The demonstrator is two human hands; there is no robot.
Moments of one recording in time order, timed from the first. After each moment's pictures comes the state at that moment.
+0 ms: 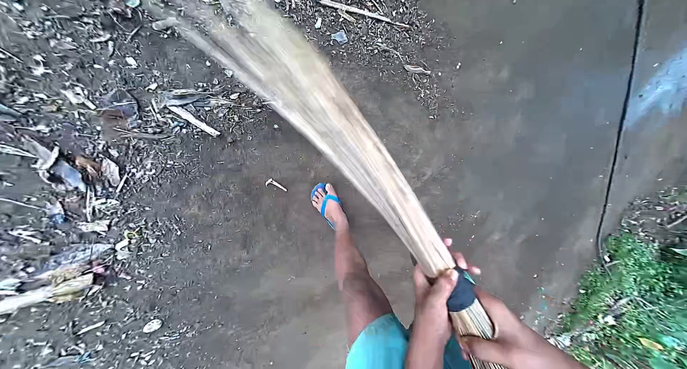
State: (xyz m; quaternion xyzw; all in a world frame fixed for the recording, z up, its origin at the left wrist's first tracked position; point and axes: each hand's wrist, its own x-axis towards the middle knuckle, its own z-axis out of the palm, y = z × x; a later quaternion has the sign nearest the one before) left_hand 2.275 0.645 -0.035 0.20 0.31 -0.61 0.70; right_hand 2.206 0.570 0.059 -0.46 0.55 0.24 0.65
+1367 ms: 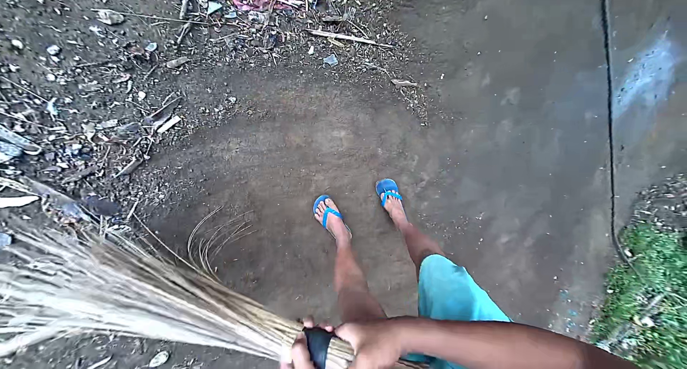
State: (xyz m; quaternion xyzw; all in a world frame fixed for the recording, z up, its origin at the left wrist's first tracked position) left_hand 2.386 0.810 -0.028 0.57 0.37 -0.36 0.63; right_hand 2.327 0.686 -0.035 -0.30 0.26 0.43 0.81
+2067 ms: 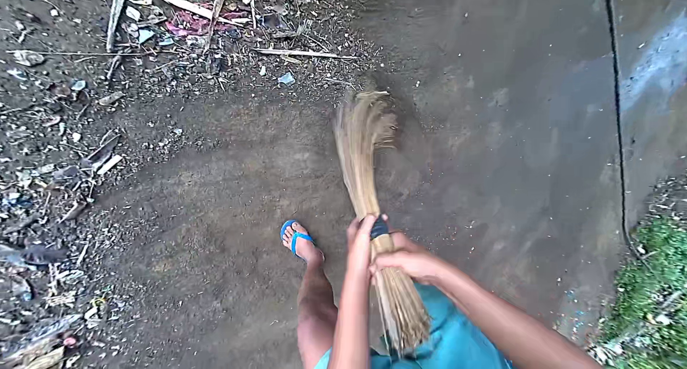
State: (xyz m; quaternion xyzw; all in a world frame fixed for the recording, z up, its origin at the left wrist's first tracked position) left_hand 2.279 0.489 -0.144 0.53 0.23 -0.65 0.49; right_hand 2.200 0.428 -0.071 -0.27 0.56 0.18 0.77
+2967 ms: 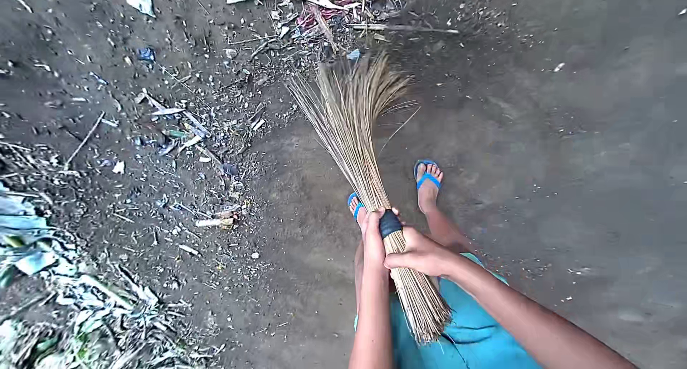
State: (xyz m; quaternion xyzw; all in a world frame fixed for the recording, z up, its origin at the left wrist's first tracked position) left_hand 2.309 0.468 -0.106 0.55 0.33 -0.47 0.61; right_hand 2.234 0.370 -0.077 -0.32 0.36 0.31 0.82
